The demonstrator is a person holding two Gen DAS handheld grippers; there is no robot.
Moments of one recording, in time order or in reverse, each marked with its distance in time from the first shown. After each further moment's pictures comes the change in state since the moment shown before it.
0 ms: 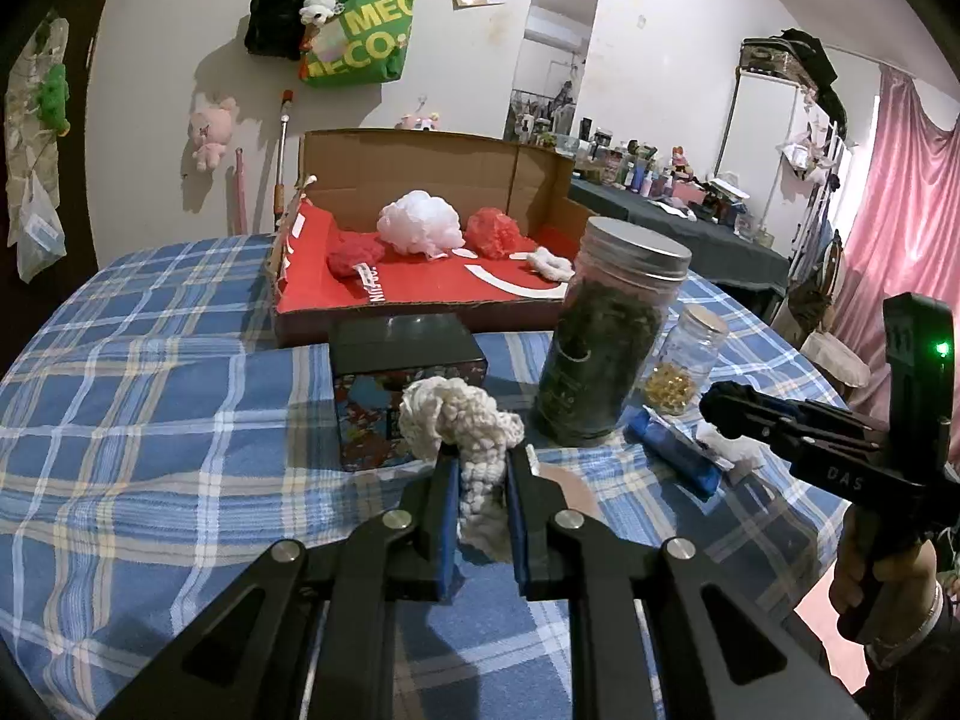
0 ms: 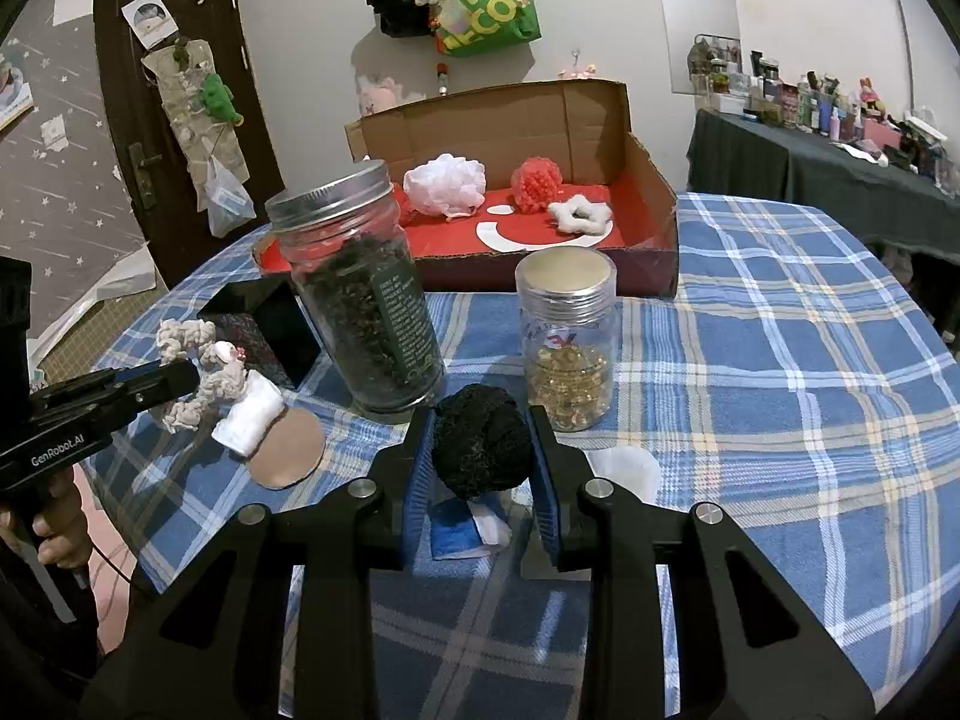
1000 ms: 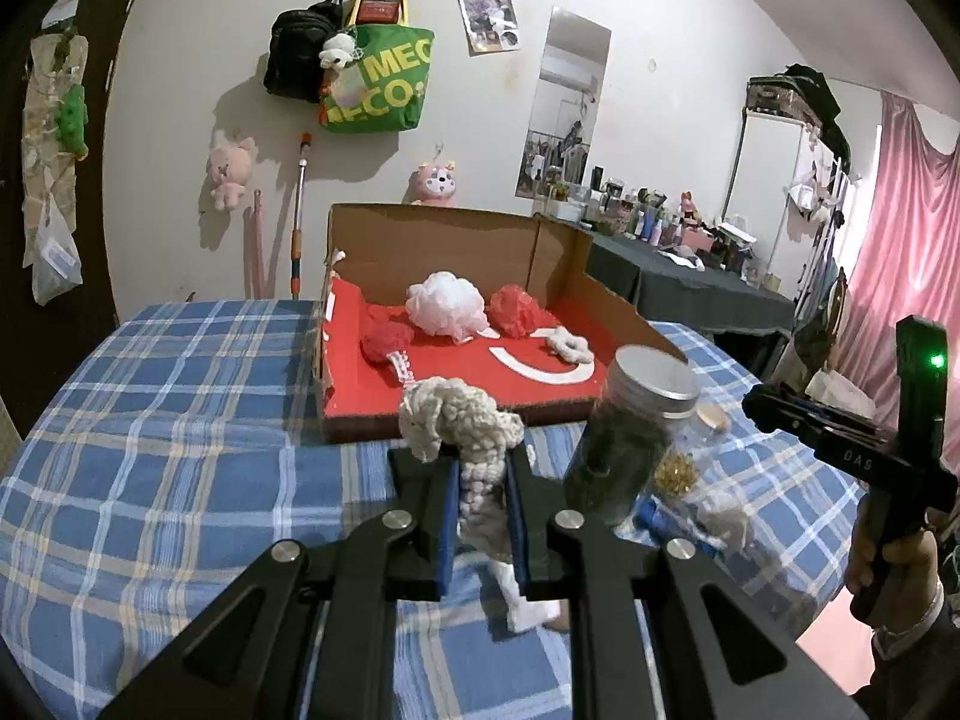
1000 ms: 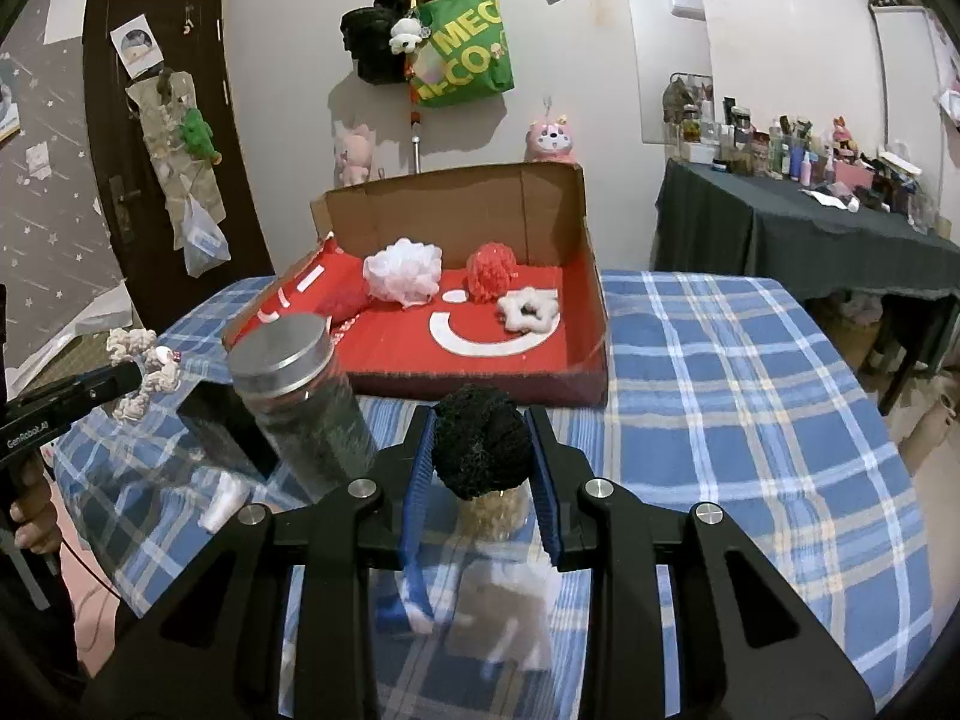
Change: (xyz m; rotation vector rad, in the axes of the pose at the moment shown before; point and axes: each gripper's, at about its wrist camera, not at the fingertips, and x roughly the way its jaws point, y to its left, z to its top) left arm -0.028 0.021 0.046 -0.018 -0.099 0.019; right arm -0.024 -0.026 0.062 -0.012 -0.096 -0.068
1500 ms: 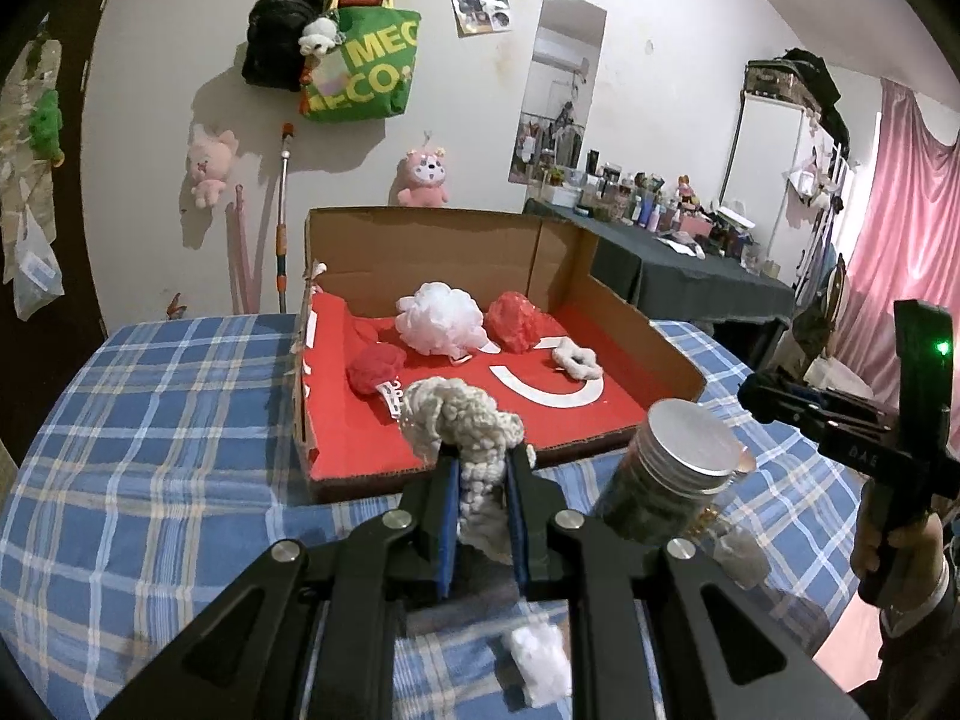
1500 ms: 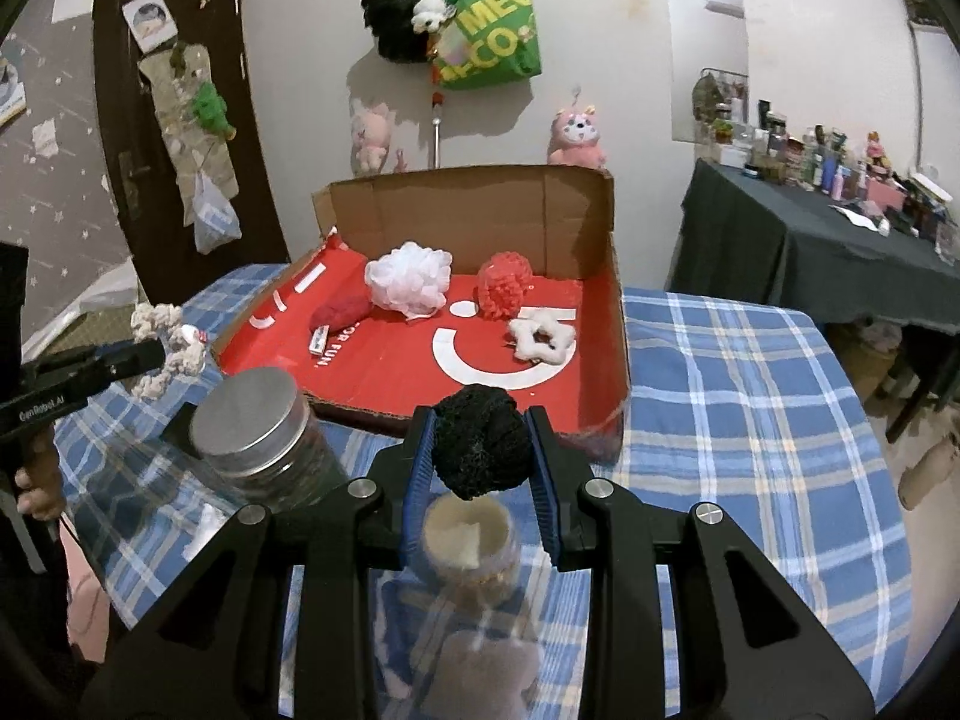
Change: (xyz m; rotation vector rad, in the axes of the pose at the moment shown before) left arm 0.039 0.005 0.040 0.024 0.051 -0.018; right arm 0.042 -0.004 0.041 -0.069 0.068 0.038
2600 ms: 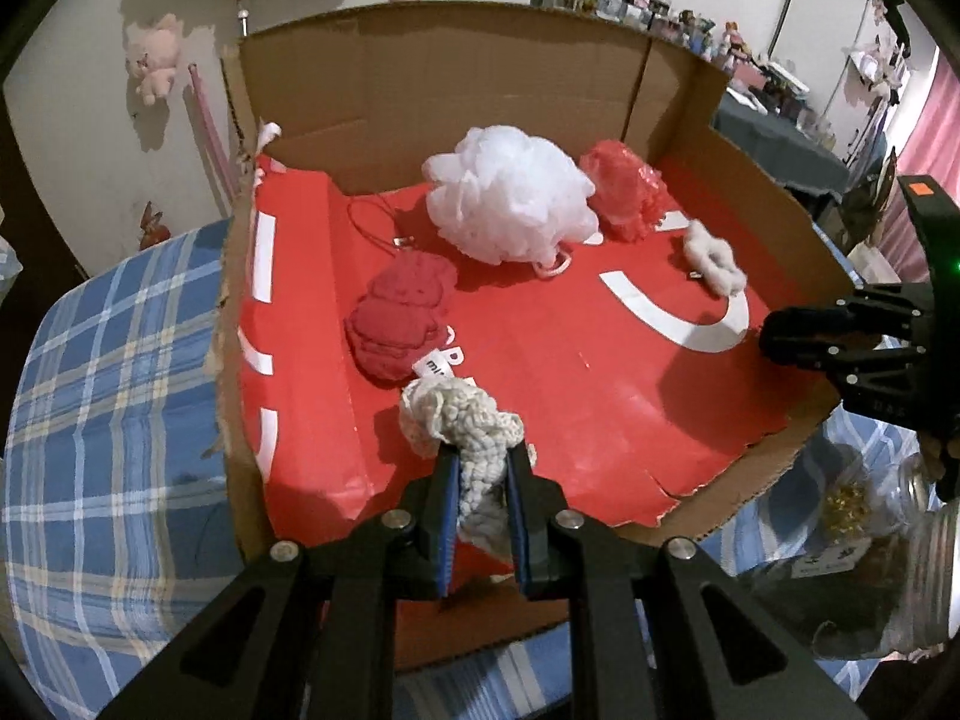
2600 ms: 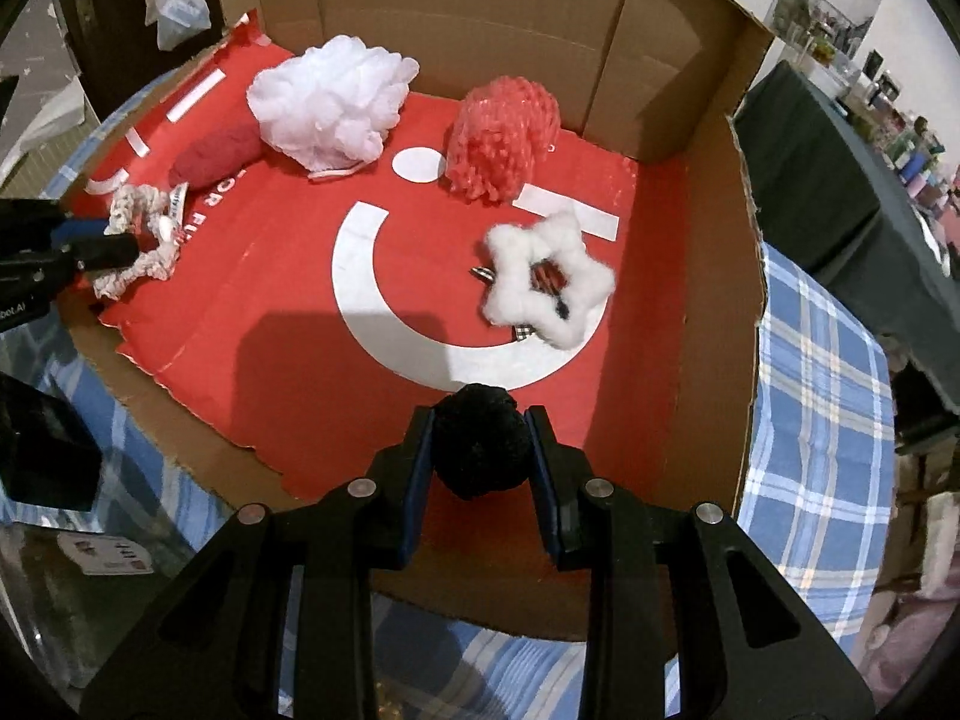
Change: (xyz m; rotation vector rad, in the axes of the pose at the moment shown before) left arm 0.174 0.053 0.043 0.058 0.451 0.044; right arm 0.180 -0.015 0.041 -0.212 0.518 -0.059
